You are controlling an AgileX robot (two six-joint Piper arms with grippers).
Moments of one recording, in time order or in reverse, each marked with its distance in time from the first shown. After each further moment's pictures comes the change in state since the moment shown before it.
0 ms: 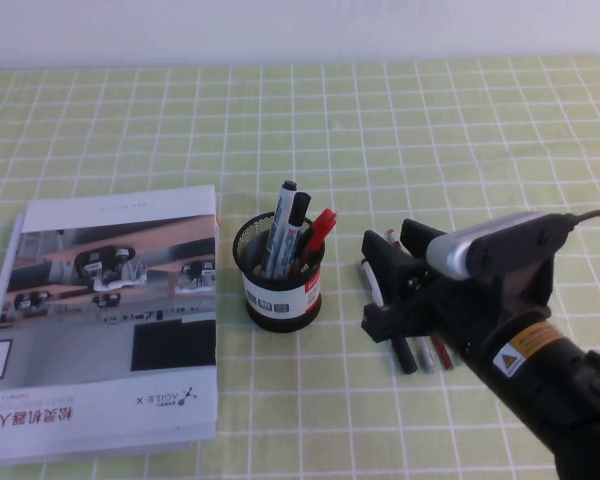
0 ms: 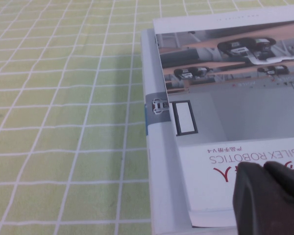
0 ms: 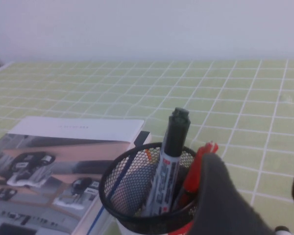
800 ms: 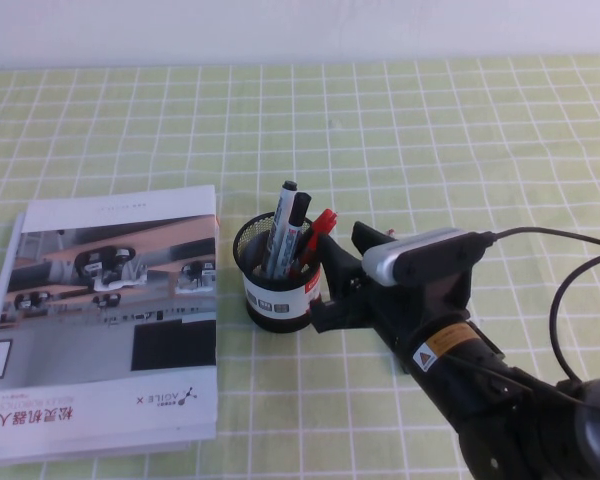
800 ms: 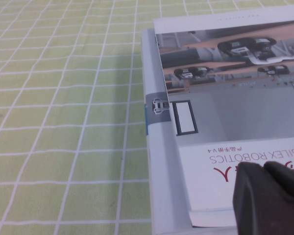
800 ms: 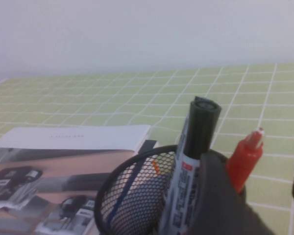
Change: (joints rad) right arm 0.017 0.346 -0.137 -0.037 -0.269 0.108; left arm 0.000 0.000 0.000 0.000 0.000 0.000
